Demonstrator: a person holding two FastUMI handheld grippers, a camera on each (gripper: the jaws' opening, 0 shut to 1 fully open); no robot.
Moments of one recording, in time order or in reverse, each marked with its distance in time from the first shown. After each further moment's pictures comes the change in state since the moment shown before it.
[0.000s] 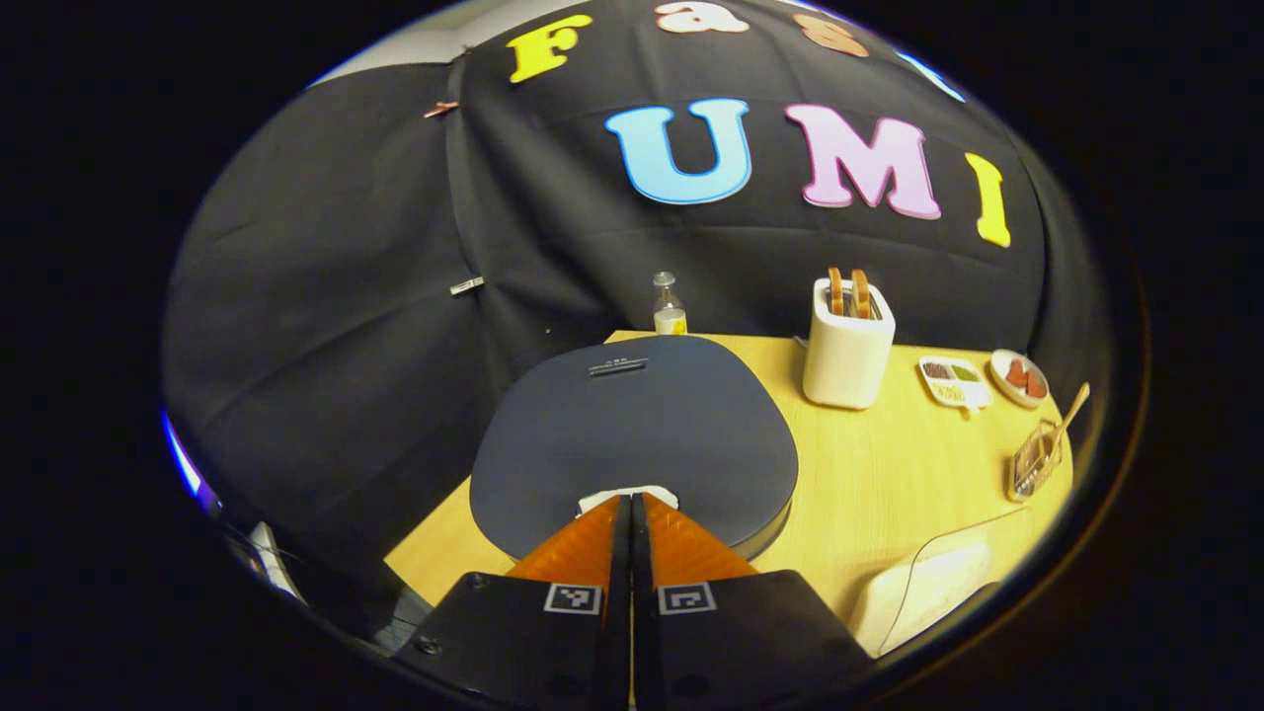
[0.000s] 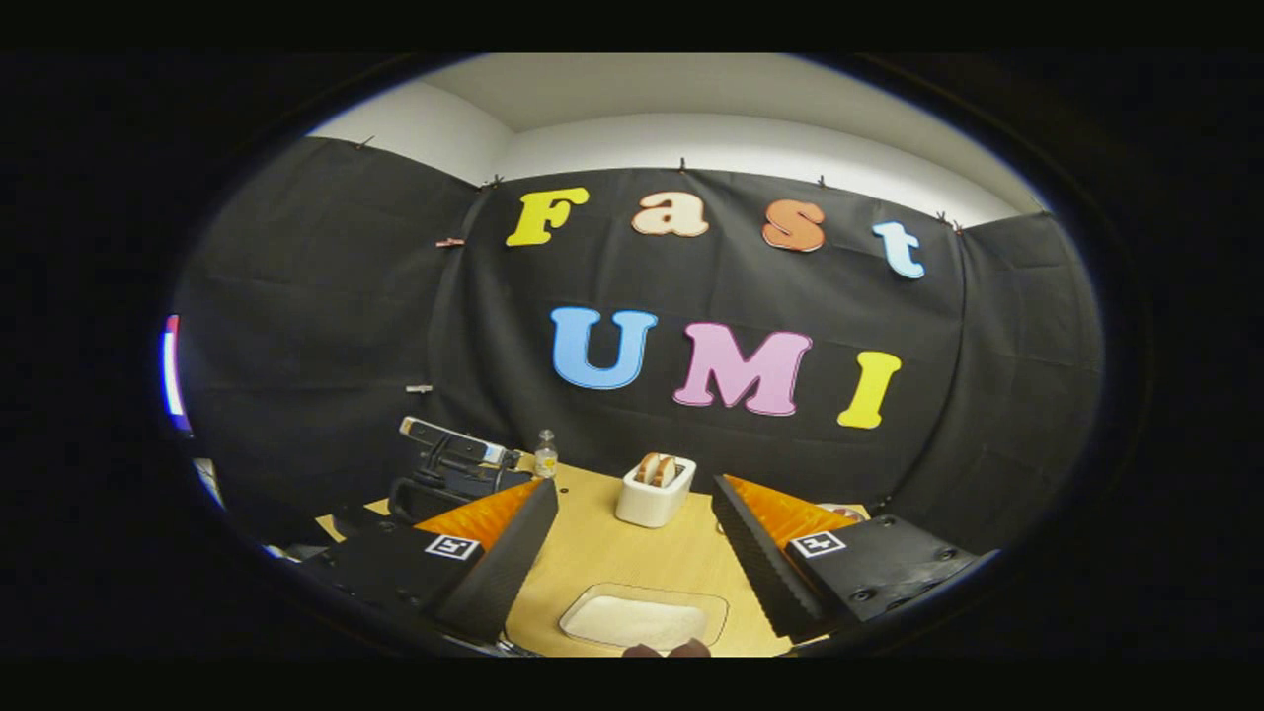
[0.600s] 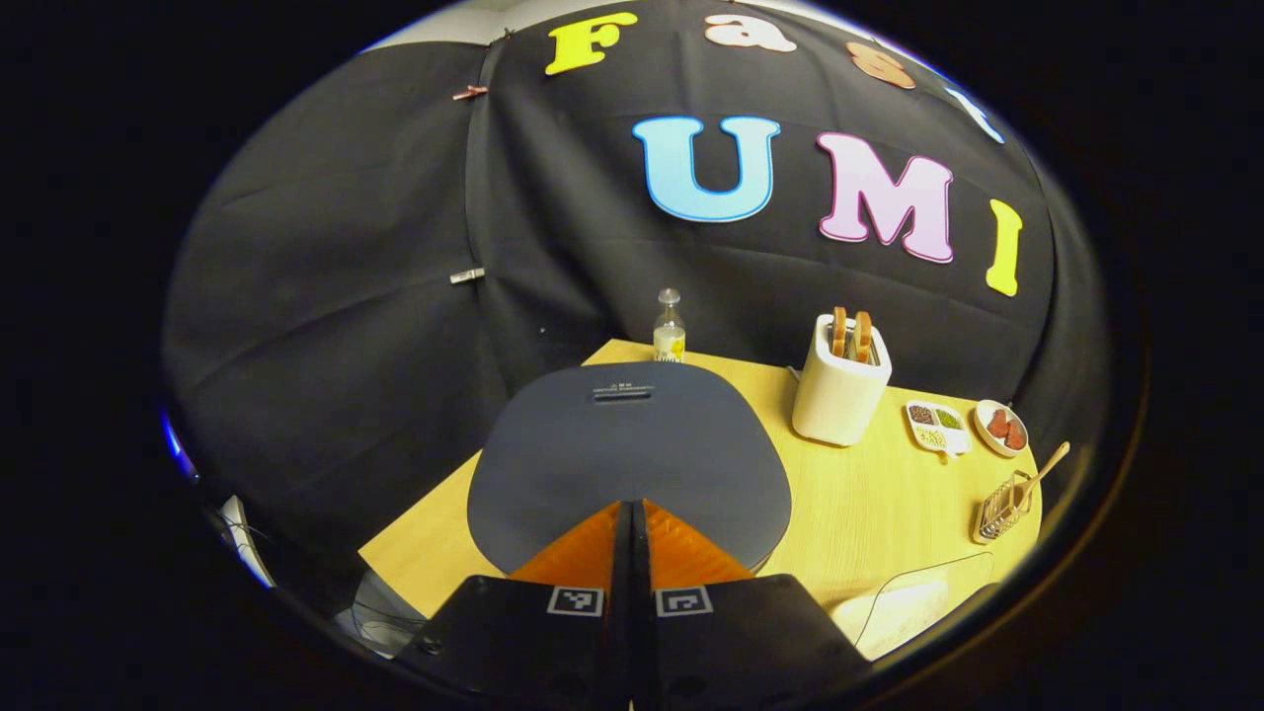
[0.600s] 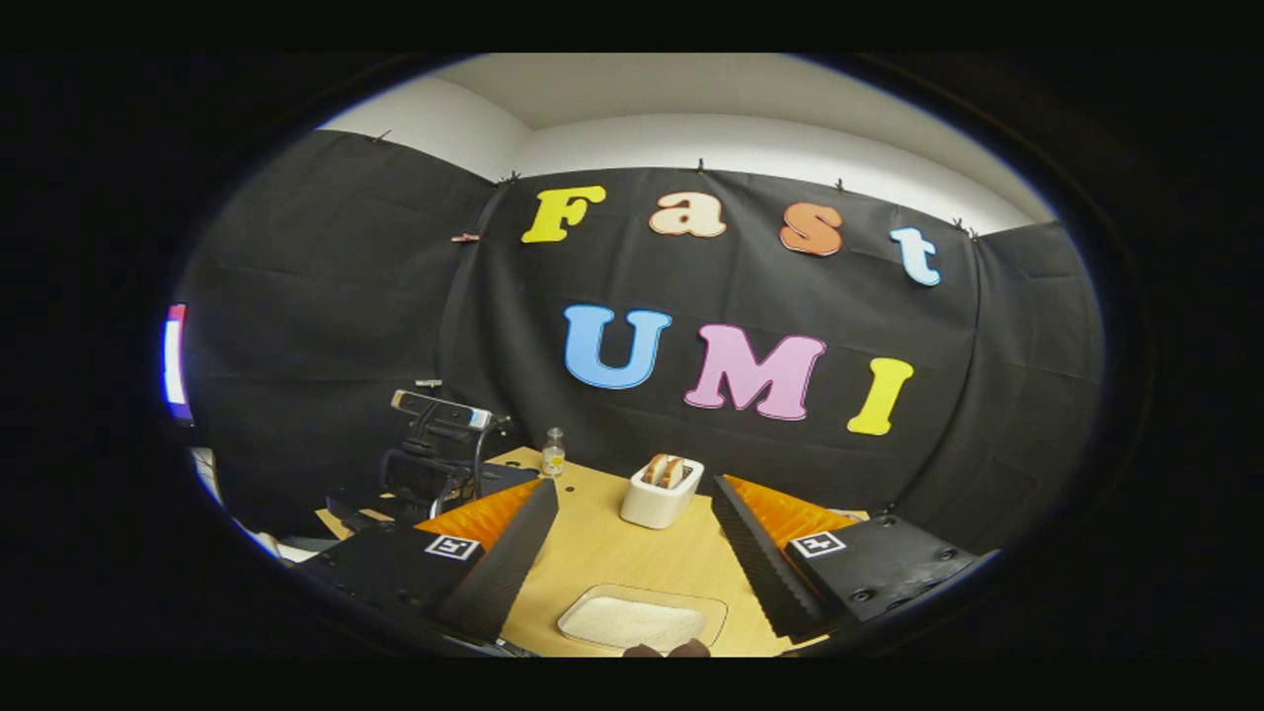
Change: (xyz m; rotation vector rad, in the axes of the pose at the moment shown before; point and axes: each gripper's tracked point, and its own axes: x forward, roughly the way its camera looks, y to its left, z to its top) left arm 0.012 0.007 0.011 -0.070 0.038 -0.029; right arm 0.004 0.006 -0.007 -0.011 0.020 0.026
